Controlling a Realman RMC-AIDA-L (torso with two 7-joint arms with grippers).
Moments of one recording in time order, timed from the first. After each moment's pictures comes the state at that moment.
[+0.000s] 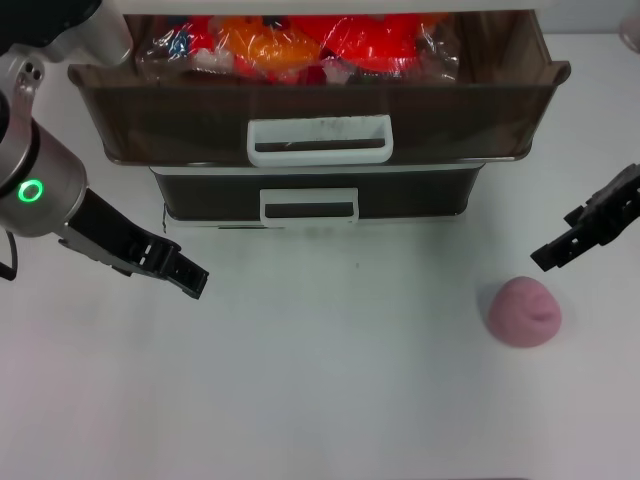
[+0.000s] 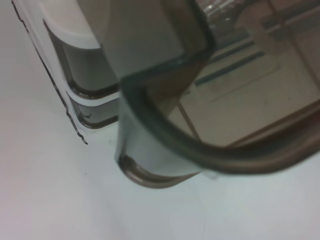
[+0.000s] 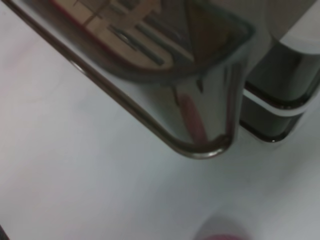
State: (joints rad) left arm -0.52 -2.05 1.49 1.67 -0.53 -1.80 0.04; right arm 0.75 2.06 -0.85 -1.08 0.36 1.79 -0.95
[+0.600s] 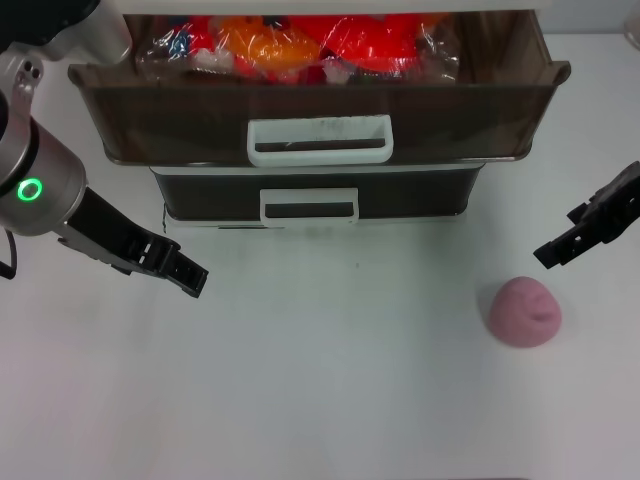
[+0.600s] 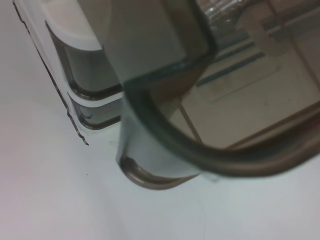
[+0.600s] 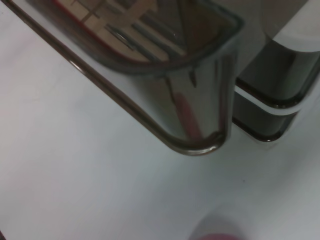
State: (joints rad) left arm -0.52 -2.05 1.49 1.67 -0.53 -1.80 0.04; right arm 0.75 2.06 -0.85 -1.09 0.36 1.79 -0.95
